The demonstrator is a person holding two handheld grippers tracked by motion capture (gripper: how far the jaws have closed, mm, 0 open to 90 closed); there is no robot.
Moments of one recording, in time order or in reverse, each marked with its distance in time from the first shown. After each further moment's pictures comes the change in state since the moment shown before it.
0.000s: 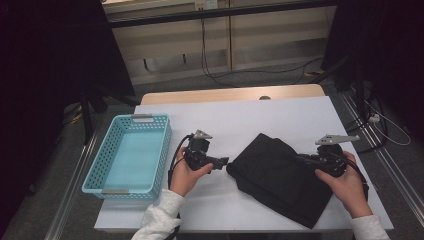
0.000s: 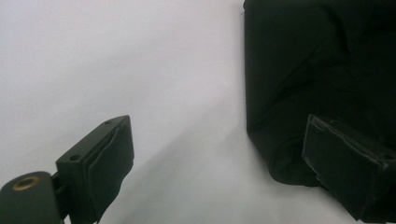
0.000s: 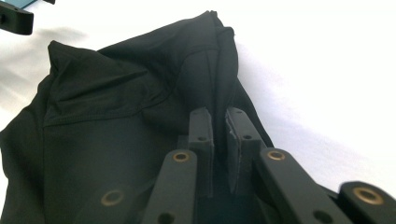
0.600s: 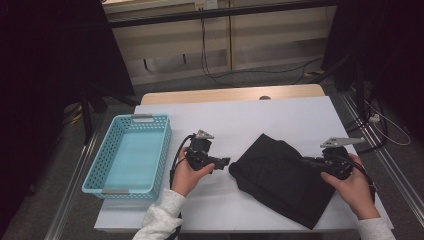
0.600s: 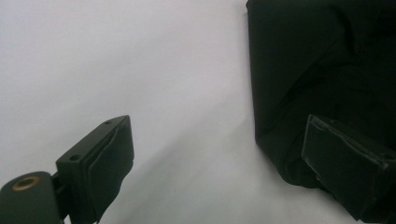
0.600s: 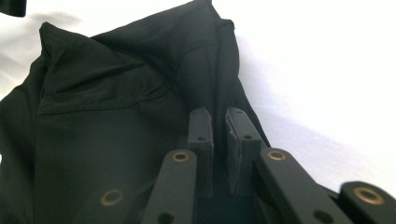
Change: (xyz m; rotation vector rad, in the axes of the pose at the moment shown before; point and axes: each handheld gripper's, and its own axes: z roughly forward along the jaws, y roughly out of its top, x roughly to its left) left arm -0.003 0.002 0.004 0.000 -0.003 0.007; right arm -0.008 -0.009 -0.007 0.030 -0.003 -0.009
